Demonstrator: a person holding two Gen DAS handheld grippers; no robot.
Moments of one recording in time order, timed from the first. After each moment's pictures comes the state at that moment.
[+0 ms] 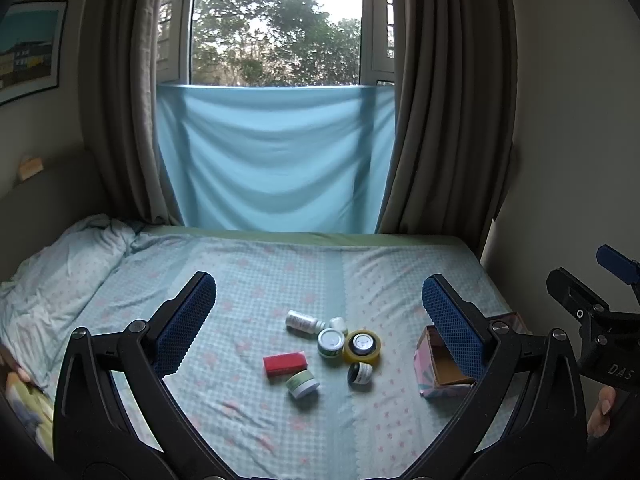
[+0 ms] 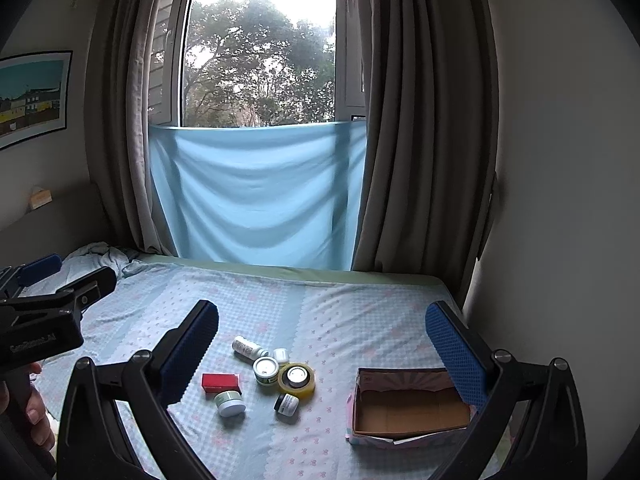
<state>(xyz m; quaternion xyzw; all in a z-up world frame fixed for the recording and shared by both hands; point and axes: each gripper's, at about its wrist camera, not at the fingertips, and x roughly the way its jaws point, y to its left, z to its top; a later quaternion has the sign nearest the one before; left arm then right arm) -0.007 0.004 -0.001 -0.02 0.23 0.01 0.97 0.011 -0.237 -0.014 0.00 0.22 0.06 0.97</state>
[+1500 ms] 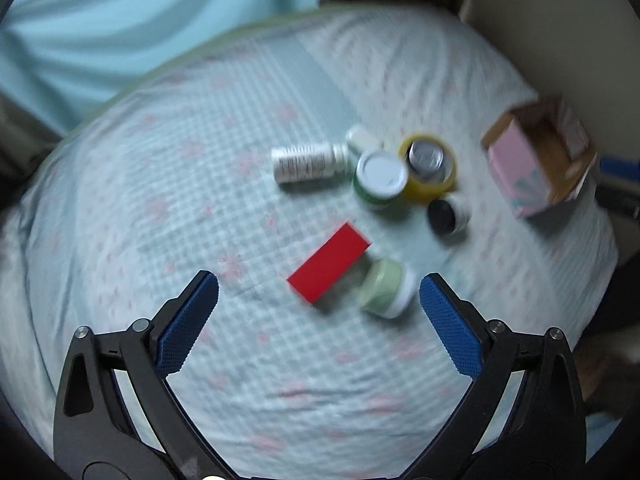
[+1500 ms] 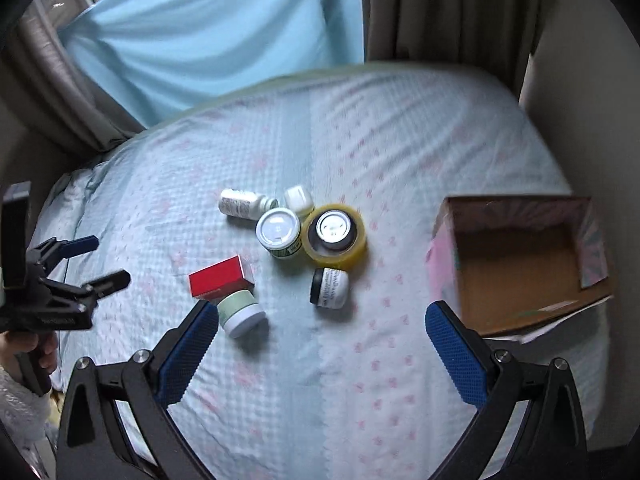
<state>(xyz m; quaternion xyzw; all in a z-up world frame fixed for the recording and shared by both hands) 0.271 0.110 -0.305 0.14 0.56 -0.20 0.79 0.207 -0.170 -0.270 0.10 0.56 0.05 0.82</state>
